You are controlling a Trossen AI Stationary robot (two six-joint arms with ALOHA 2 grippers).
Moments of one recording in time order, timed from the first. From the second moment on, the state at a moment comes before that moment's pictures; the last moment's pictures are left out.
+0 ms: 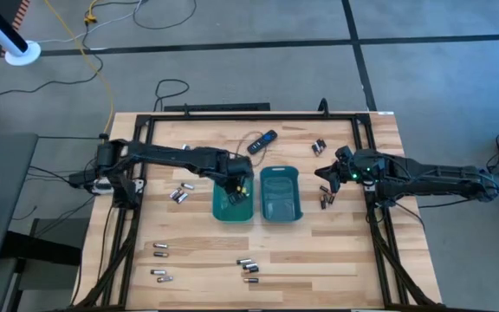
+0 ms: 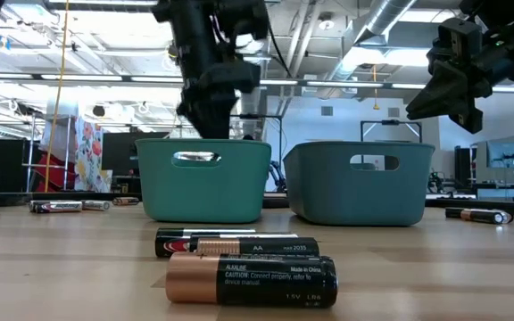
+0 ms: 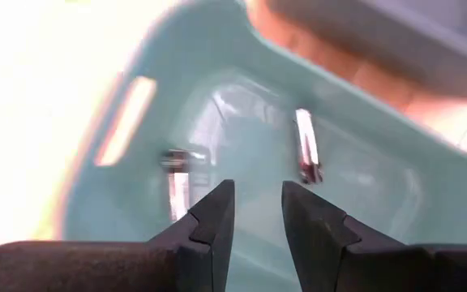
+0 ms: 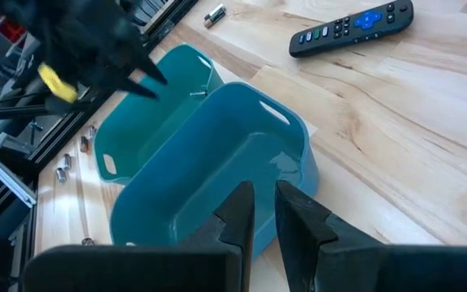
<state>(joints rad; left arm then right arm) 0.07 1.77 1.39 -0.83 -0.16 -0.38 -0.16 0.52 0.39 -0.36 0.08 0.70</state>
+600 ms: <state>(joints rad) 0.34 1.43 1.36 -1.16 -0.52 -0.62 -0.16 0.52 0.39 -0.35 0.08 0.71</state>
